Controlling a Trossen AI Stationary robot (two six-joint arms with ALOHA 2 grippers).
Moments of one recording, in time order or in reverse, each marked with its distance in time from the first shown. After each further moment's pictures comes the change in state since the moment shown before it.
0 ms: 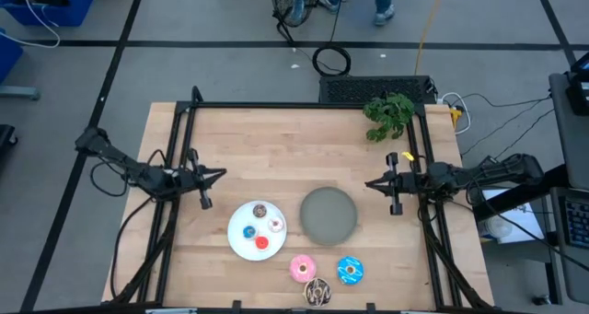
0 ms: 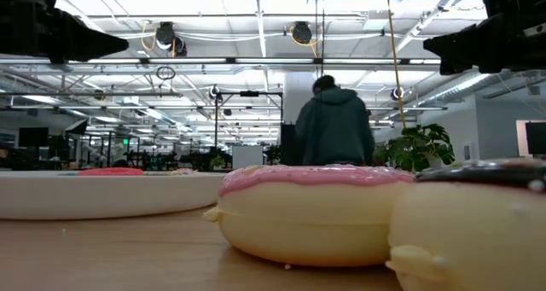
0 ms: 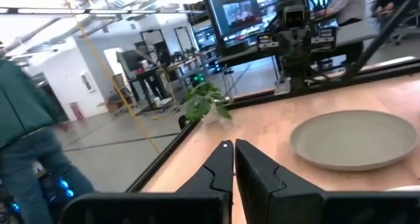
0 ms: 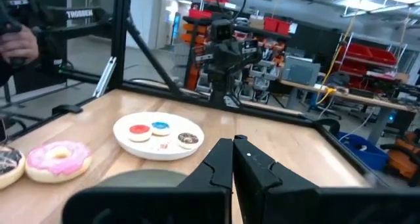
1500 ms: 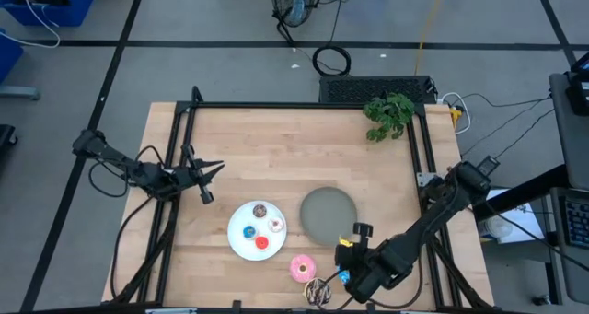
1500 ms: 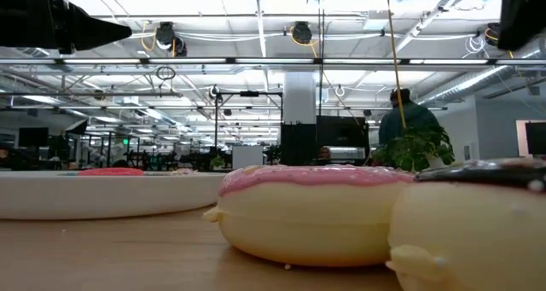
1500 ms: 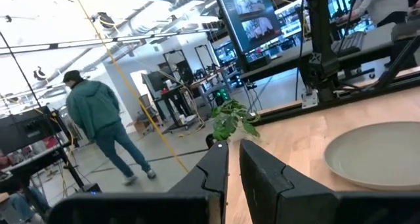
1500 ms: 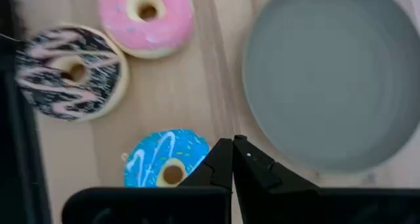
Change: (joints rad) left arm 0.047 0.010 0.000 0.149 0.002 0.193; right arm 0.593 1.561 1.462 -1.355 0.291 1.068
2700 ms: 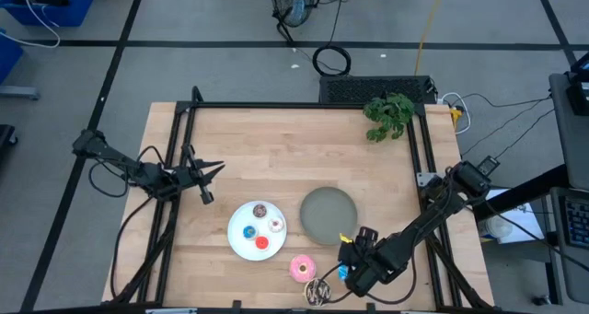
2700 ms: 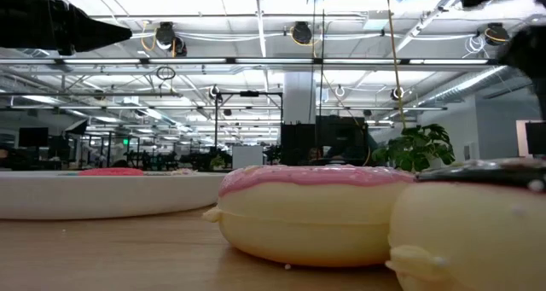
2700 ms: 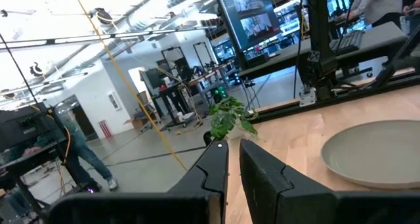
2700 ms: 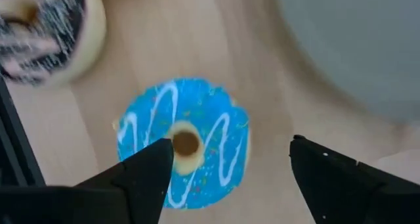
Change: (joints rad) left arm 0.000 0.000 0.001 -0.018 -0.001 -0.024; right arm -0.003 0.001 -0.212 0.208 -0.194 0.162
